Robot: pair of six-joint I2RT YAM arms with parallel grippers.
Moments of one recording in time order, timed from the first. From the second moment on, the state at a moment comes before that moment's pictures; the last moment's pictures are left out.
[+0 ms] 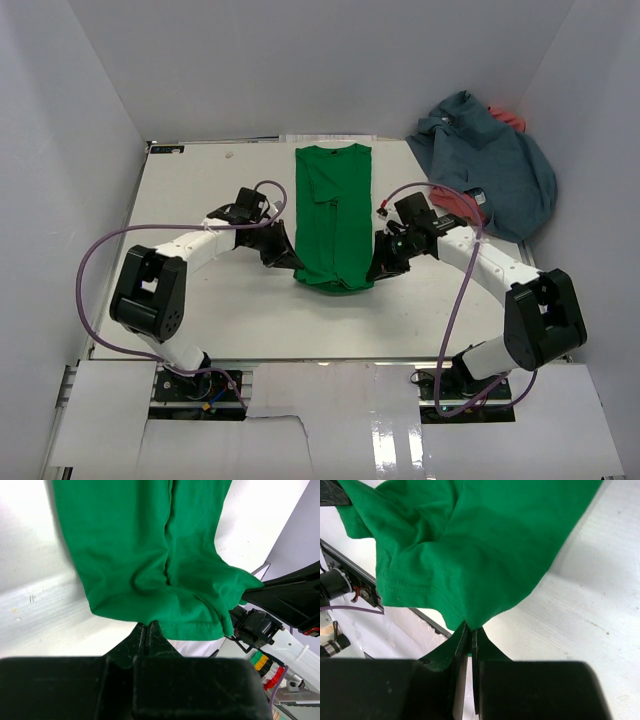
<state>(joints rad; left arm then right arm) -0.37 1.63 1.01 -0.46 0.62 -0.66 0.47 1.44 0.96 -0.64 -0.50 0.38</state>
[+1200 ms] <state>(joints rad) -0.28 1.96 1.60 -0.65 0.63 -0.58 0.41 1.76 1.41 -0.73 -0.49 0.31</state>
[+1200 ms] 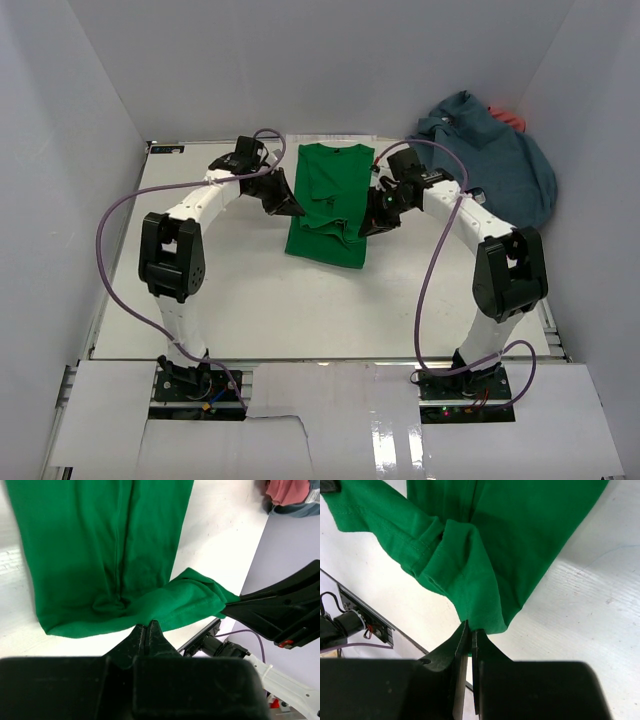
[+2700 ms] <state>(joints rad) -0.20 2.37 2.18 -0.83 0.65 -0.56 0.30 2.16 1.94 -0.87 -0.51 0.26</state>
